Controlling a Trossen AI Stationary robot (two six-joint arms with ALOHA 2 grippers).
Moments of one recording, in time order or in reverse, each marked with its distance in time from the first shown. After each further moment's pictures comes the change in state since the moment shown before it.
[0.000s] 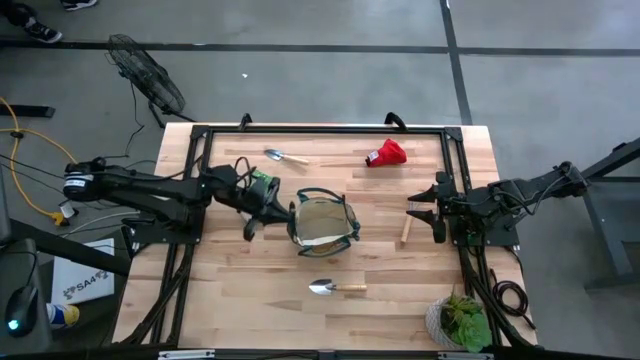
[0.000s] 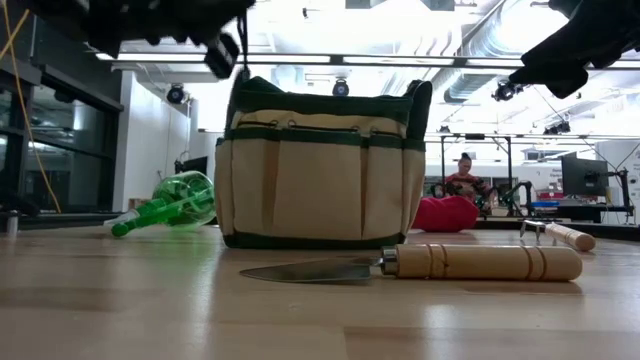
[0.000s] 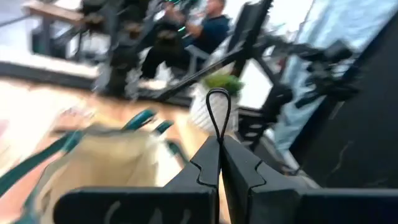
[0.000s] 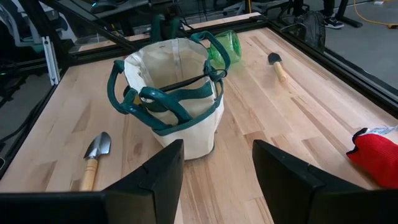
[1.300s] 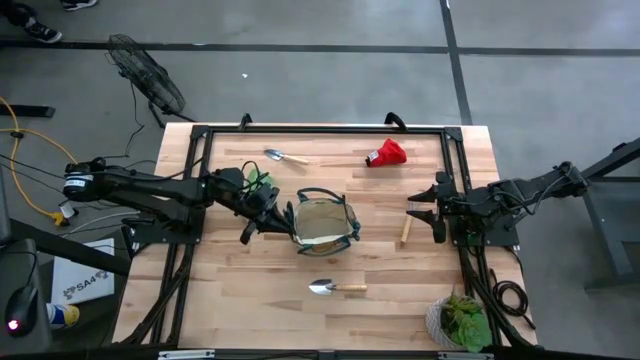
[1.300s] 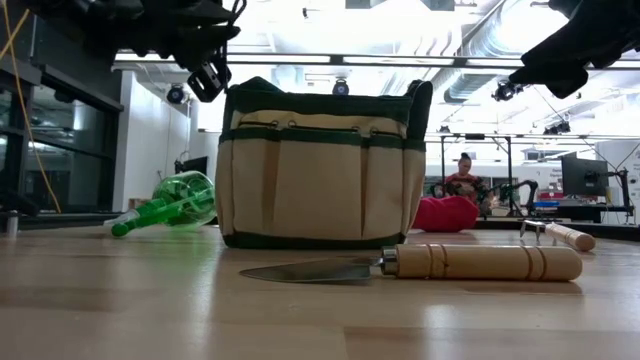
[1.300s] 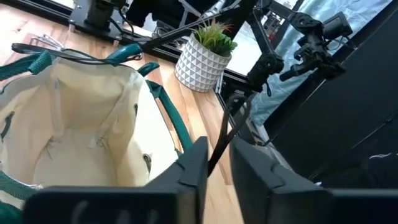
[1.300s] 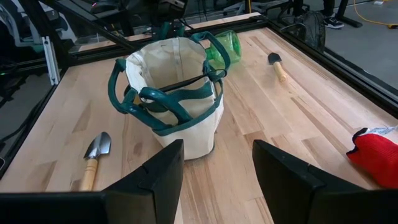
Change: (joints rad) left arm 0.002 -0.001 0.000 -0.159 0.101 -0.098; right arm 0.000 0.000 0.000 0.000 0.000 0.000
